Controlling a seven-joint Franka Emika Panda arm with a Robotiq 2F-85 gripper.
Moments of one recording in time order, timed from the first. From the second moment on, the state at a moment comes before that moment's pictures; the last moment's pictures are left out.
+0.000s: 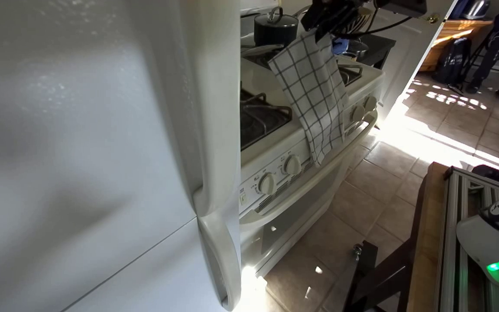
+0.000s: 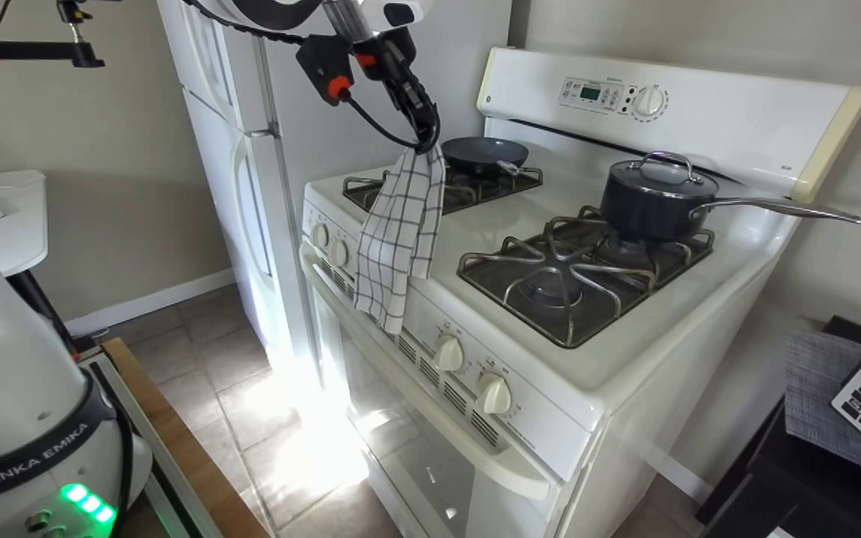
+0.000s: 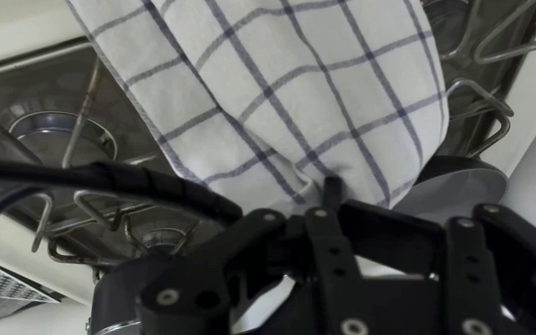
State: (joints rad) arm -0.13 -0.40 0.04 -2.57 0.06 2.72 0.31
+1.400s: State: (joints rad) arm -0.21 -0.09 0.04 -2.34 -0.01 2.84 0.41
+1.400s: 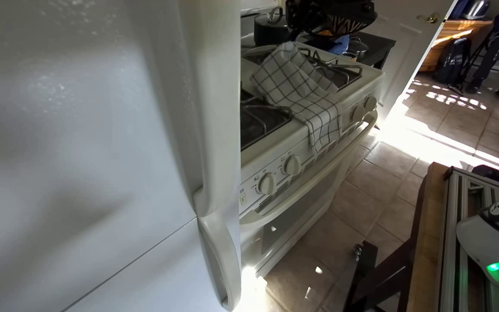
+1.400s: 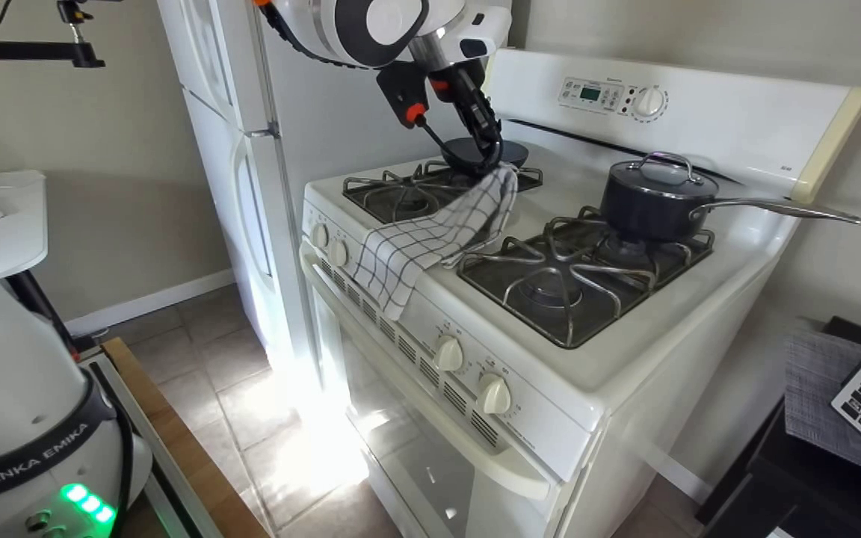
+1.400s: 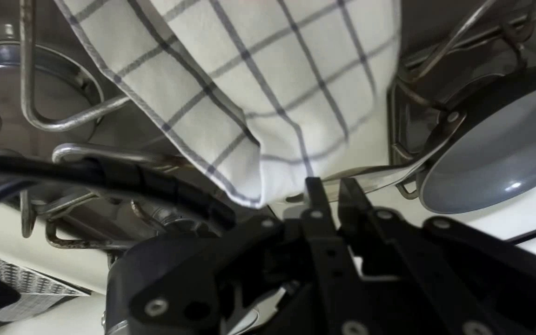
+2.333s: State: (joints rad) arm -0.17 -0.19 0.04 -2.29 -0.01 2.72 0.36
